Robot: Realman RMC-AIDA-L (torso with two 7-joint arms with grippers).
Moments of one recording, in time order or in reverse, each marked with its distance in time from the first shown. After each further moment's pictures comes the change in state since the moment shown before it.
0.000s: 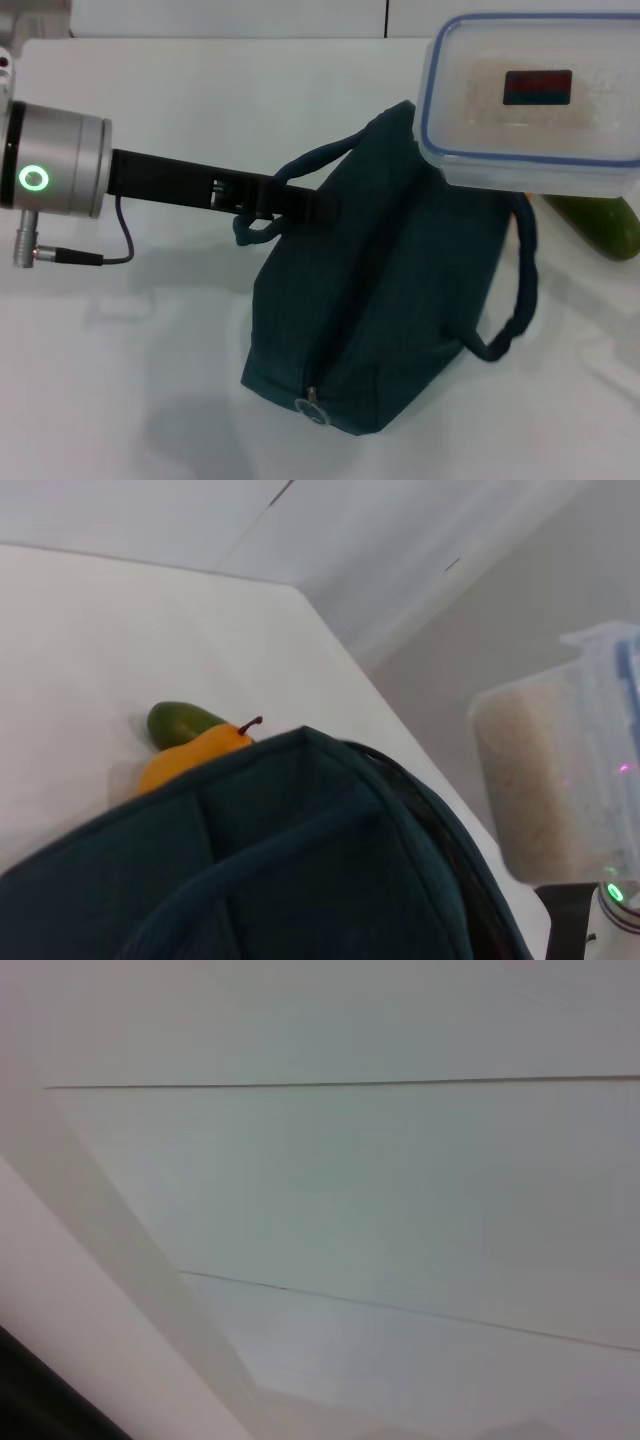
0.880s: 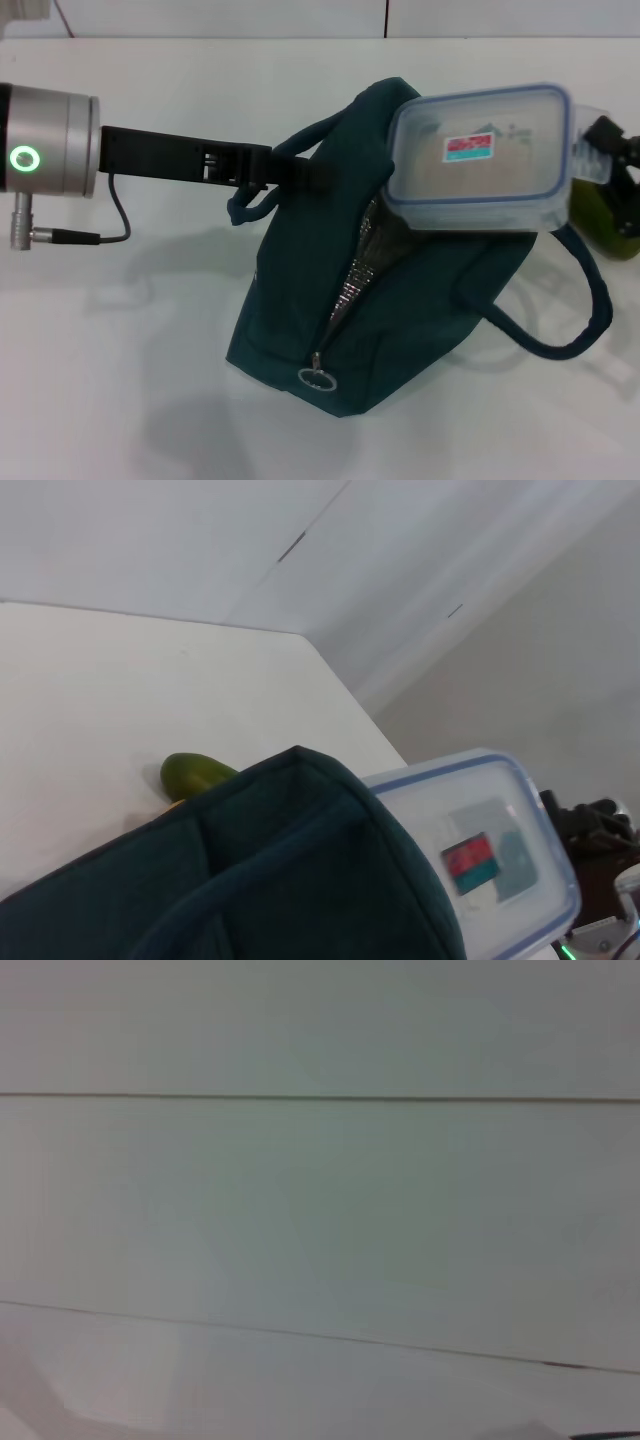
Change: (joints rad) left arm -0.004 -0.001 -0.036 -0.001 -0.021 -0.027 0.008; right arm 0.010 0.002 -0.079 -0.004 -0.027 0.253 0.003
